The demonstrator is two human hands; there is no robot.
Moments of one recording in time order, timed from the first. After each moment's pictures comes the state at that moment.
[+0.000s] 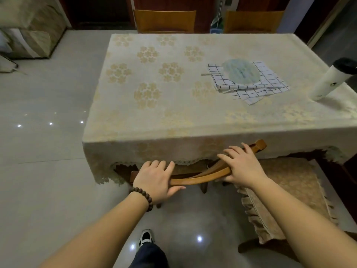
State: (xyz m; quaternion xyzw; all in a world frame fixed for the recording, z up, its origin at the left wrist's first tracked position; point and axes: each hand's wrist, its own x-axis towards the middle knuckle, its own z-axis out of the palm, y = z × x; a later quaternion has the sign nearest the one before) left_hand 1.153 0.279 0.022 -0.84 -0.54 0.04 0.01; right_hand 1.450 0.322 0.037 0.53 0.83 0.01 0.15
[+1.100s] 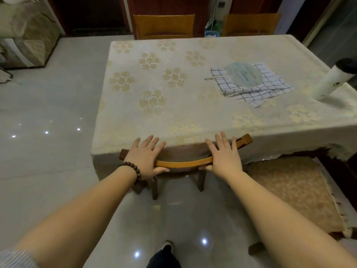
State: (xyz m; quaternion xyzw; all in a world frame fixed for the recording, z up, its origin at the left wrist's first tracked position) left_hand 1.066 0.374 0.032 -0.84 -0.52 0.12 -0.04; right_hand 1.346 0.359 0.027 0.64 0.76 0.01 0.10
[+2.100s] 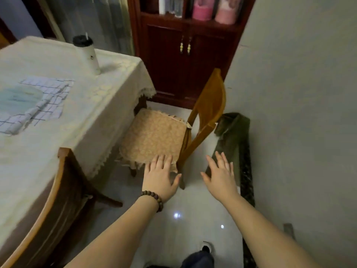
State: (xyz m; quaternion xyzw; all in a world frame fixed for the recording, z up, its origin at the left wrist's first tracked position) left_hand 1.392 0.167 0.025 -0.98 -0.11 -0.01 -0.15; right_hand 1.463 -0.026 0.035 0.97 0.17 -0.06 -0.14
